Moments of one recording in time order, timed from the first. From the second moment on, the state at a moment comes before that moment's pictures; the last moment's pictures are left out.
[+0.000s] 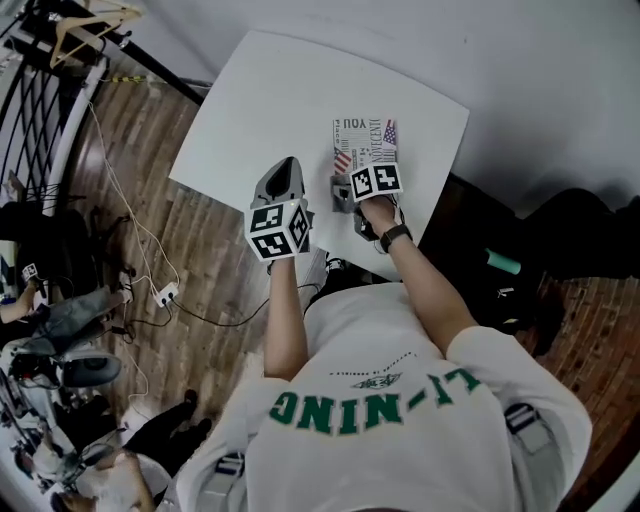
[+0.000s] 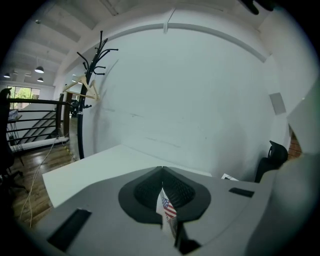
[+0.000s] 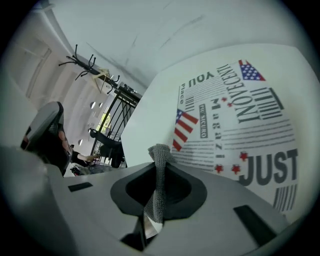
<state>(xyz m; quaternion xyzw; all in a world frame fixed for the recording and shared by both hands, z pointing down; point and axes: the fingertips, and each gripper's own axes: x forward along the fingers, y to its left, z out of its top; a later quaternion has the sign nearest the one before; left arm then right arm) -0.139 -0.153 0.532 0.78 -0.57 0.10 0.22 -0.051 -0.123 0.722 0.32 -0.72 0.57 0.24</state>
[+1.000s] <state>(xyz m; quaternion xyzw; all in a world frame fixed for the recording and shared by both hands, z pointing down) -0.006 -0.178 0.540 0.86 -0.45 0.11 0.21 0.122 -0.096 0.730 0.46 -0.67 0.53 0.25</state>
